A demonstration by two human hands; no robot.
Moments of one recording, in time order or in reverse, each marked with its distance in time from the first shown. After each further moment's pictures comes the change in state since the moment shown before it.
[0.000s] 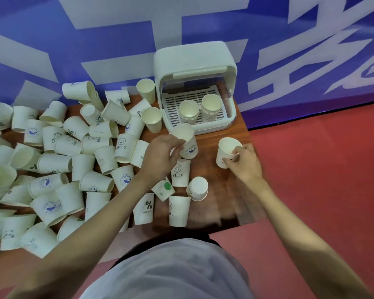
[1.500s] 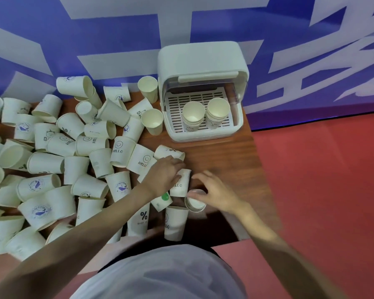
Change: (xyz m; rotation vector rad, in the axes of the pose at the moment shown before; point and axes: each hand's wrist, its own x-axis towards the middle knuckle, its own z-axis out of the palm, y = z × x) left_hand -0.005 -0.057 0.056 0.124 -0.446 0.052; right_hand -0.009 -0.039 0.046 -0.008 -0.533 -0.409
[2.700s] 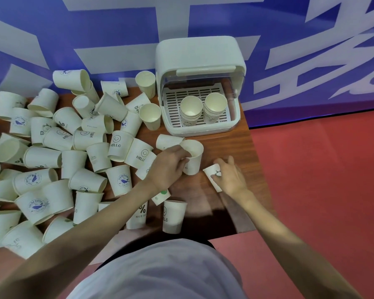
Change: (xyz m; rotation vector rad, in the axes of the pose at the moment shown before) left_hand 0.003 0.036 -0.018 -0.272 0.302 -0.062; right_hand -0.001 0.033 -0.012 -0.168 0.209 0.311
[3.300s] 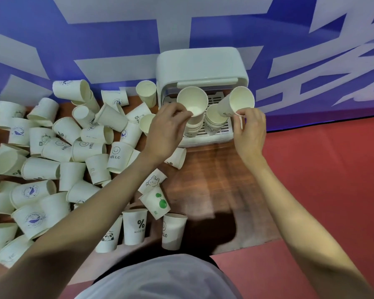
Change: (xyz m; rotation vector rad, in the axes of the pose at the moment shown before) left_hand 0.096 -0.003 -0.050 0.209 0.381 0.194; right_hand 0.080 -0.022 -0.104 0.282 0.858 -0.199
